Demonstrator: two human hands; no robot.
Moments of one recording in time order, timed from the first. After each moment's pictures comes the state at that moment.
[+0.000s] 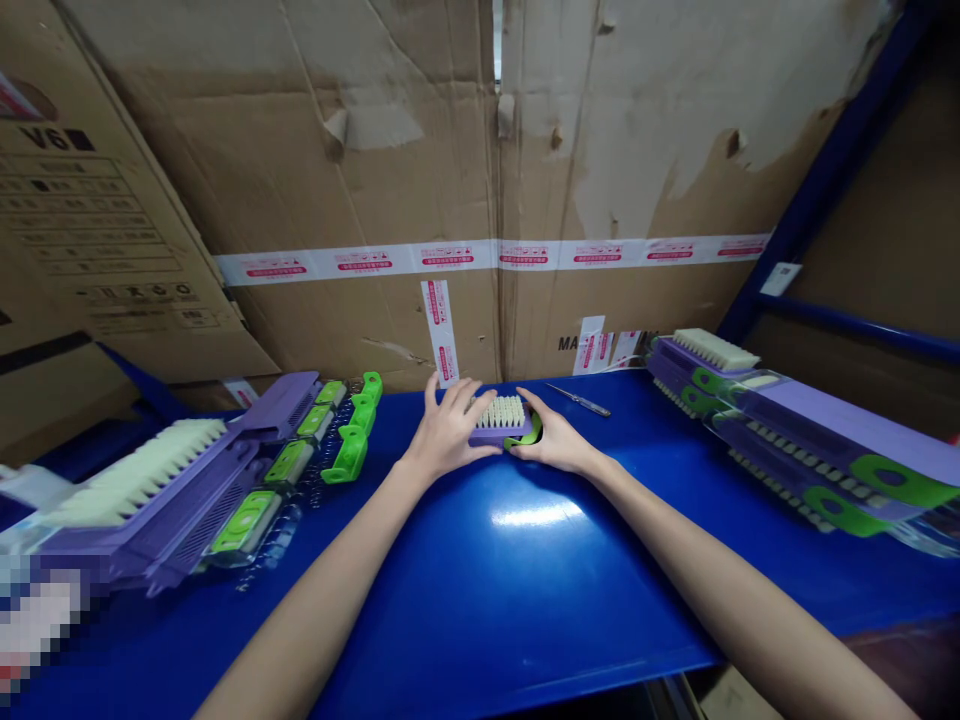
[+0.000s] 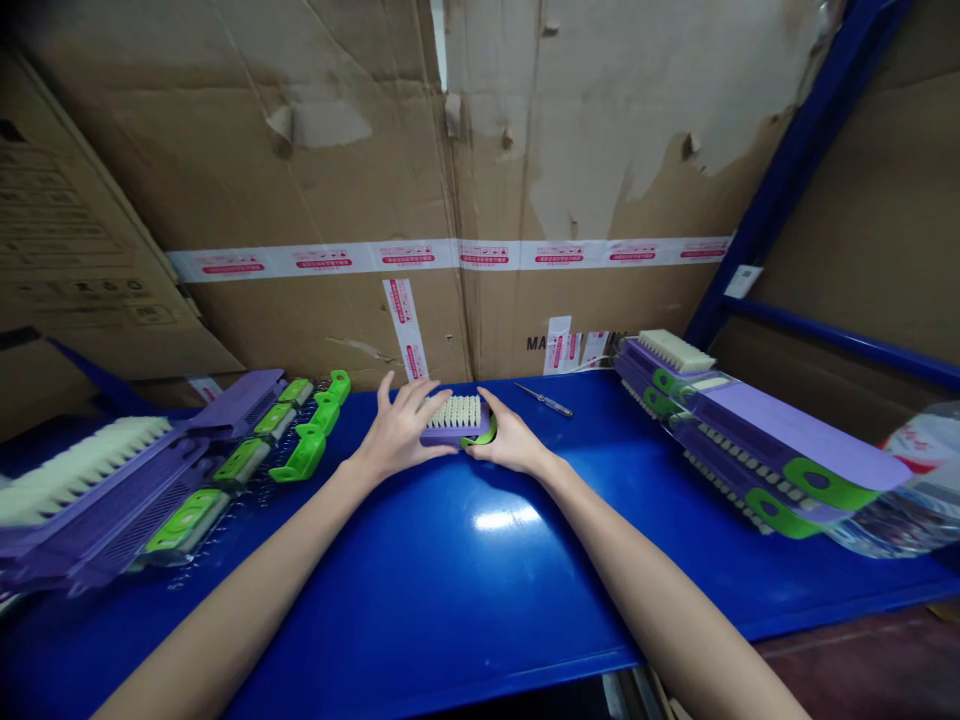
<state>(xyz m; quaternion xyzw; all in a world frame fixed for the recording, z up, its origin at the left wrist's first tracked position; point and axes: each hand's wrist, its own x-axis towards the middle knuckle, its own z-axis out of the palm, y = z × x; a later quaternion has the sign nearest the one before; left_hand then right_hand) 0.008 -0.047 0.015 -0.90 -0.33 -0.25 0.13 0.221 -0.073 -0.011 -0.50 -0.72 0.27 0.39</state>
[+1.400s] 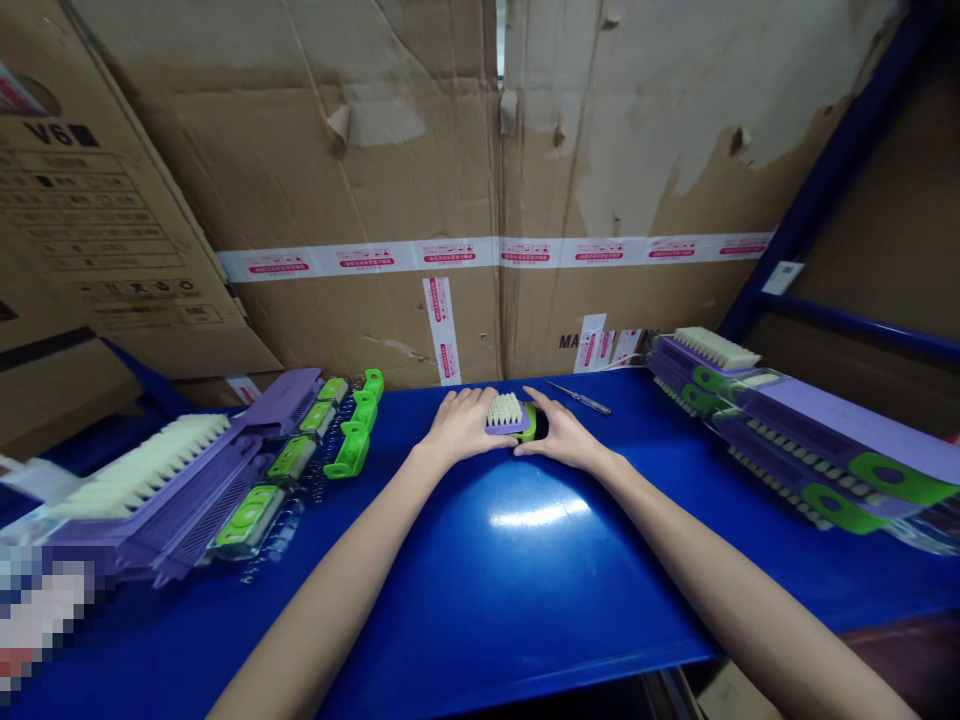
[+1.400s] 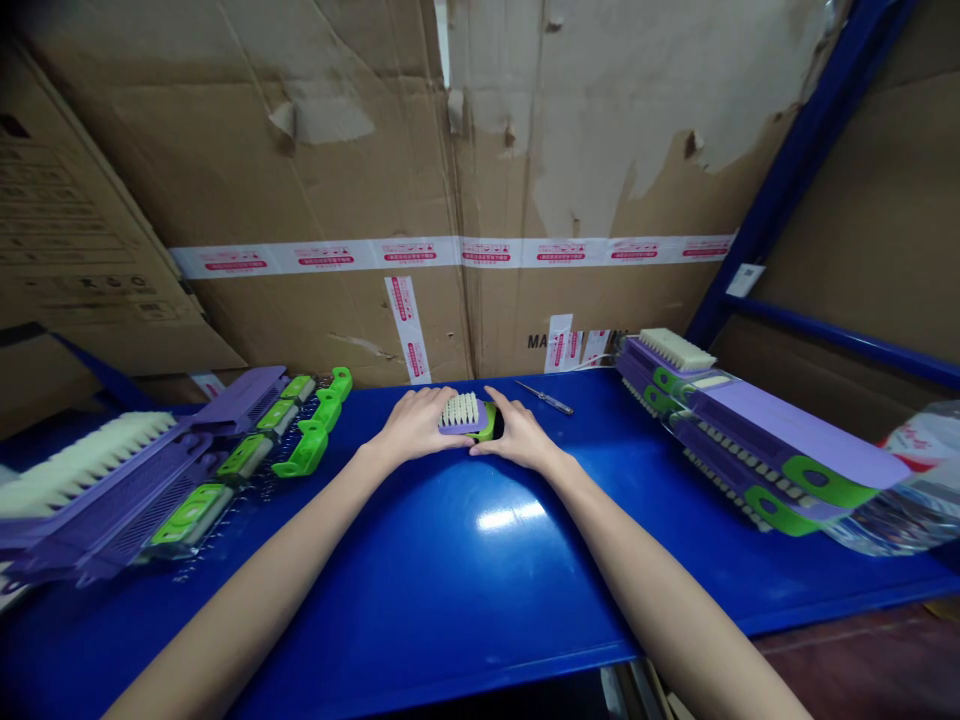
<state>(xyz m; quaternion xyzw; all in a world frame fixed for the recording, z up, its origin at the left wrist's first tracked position) 0.034 -0.044 0.026 -0.89 -0.42 -0.15 0.06 0.238 -0.069 -0.018 -0.52 -0.76 0.19 0.34</state>
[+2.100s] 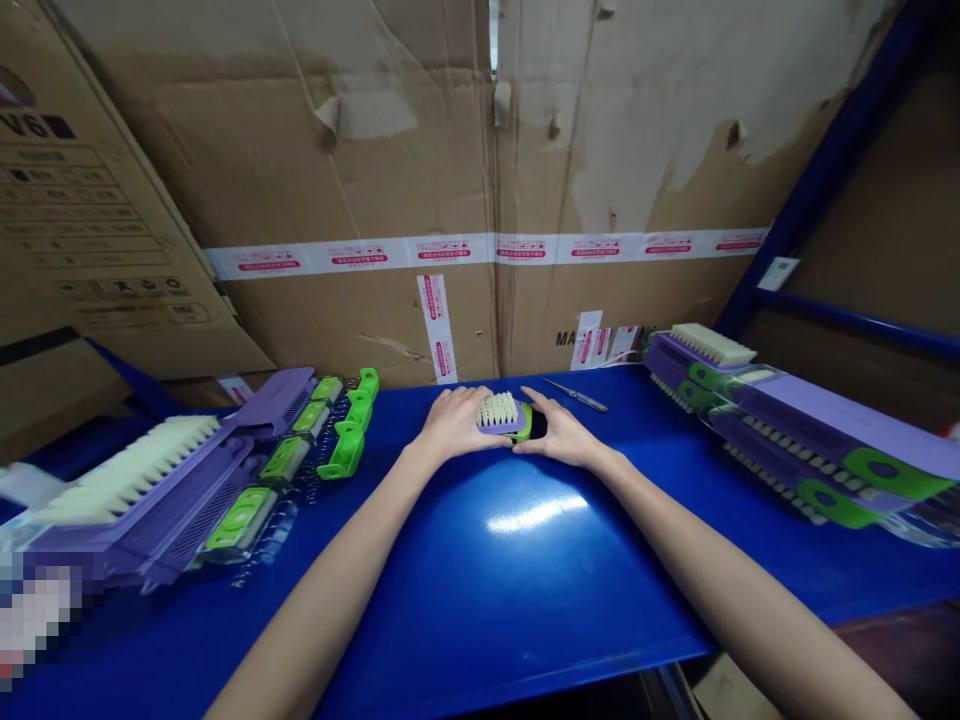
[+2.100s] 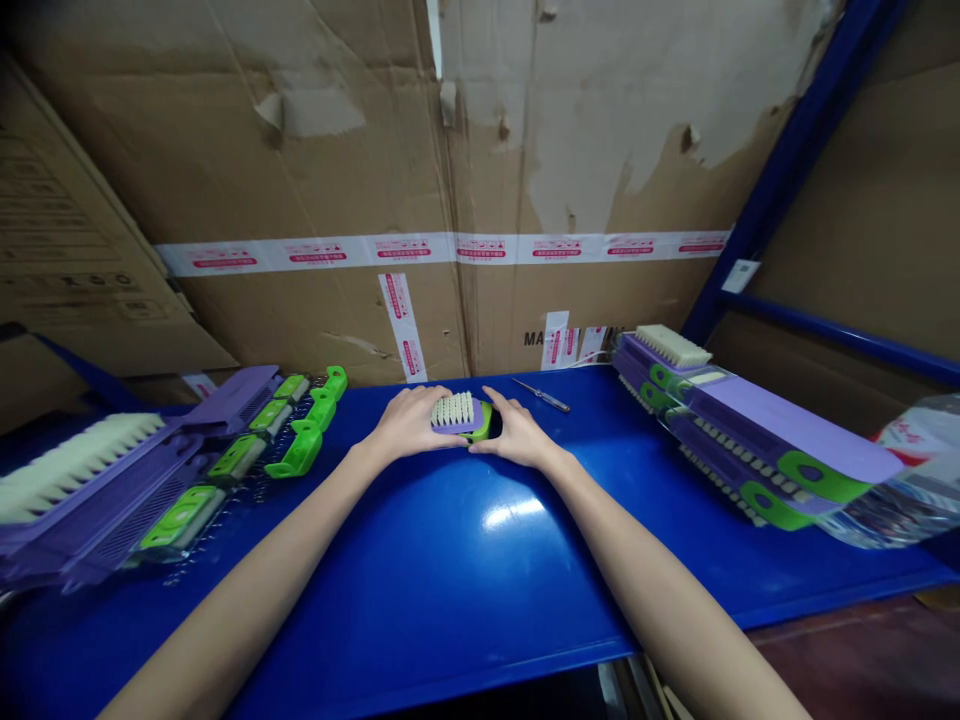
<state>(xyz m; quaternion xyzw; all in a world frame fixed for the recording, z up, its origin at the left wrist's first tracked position) 0.028 -0.036 0.023 -0.89 -0.42 -0.17 0.04 0.240 -0.070 -0.016 -0.54 -0.75 0.20 0.32</state>
